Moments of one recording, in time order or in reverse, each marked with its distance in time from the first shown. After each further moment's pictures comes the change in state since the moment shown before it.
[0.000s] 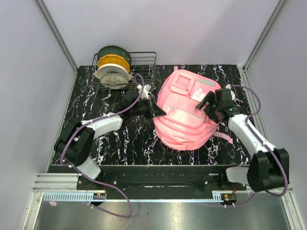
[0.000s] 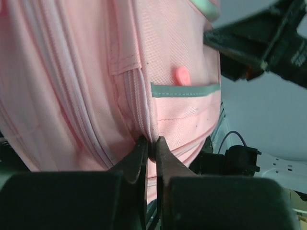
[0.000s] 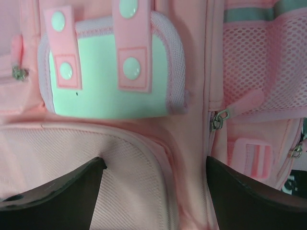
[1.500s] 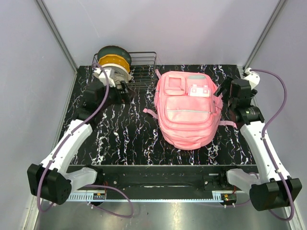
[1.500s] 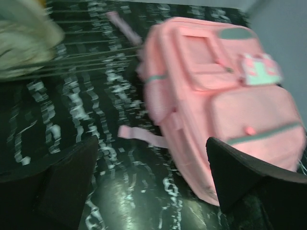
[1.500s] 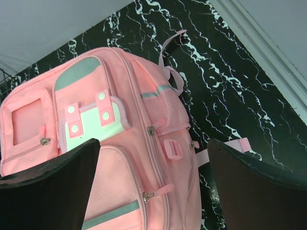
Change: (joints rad) left arm 0.177 -0.478 0.121 -0.464 -0.375 0.468; right arm -0.057 -0.178 0.230 -0.057 0.378 -0.357
